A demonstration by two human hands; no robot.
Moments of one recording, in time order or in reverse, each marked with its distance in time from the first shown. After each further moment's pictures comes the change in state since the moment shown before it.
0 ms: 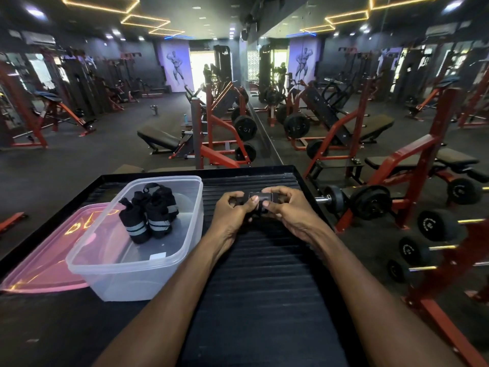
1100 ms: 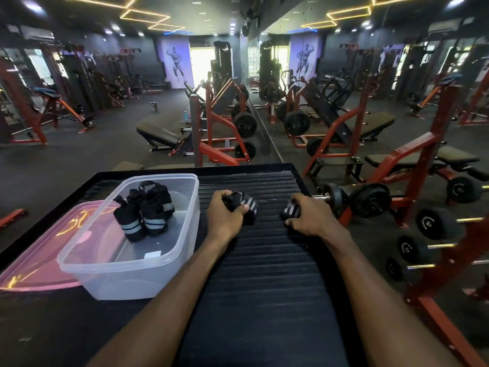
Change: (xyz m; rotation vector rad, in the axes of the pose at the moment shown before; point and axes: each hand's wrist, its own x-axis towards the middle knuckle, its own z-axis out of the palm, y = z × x) left_hand -0.011 -0.001 0.000 0.487 0.233 0.190; right_hand 0.008 0.011 -0.065 -1.352 0.128 -0.016
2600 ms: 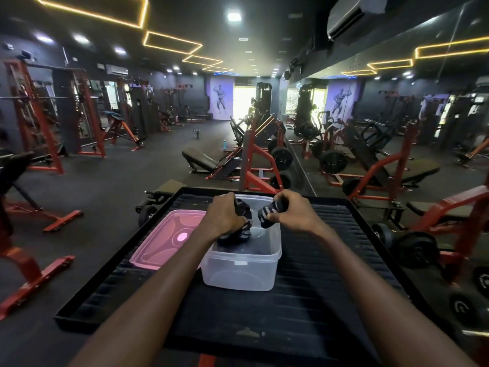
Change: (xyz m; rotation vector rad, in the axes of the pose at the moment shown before) left_hand -0.003 0.034 -0.224 0.693 -0.068 0.220; right_hand -0.052 -0.238 -0.020 0.384 0.003 -0.287
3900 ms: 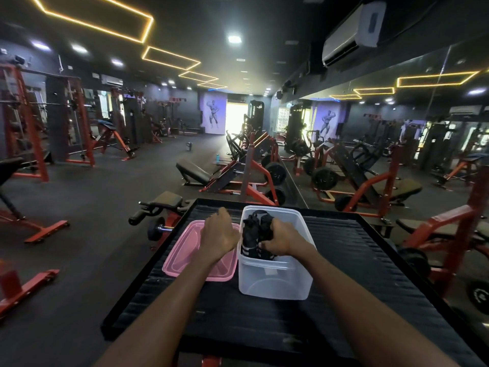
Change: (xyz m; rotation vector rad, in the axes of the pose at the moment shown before) left_hand -0.008 -0.096 -0.015 -0.047 0.138 -0.076; right_hand 0.008 -0.050 0.103 -0.353 -0.141 0.093
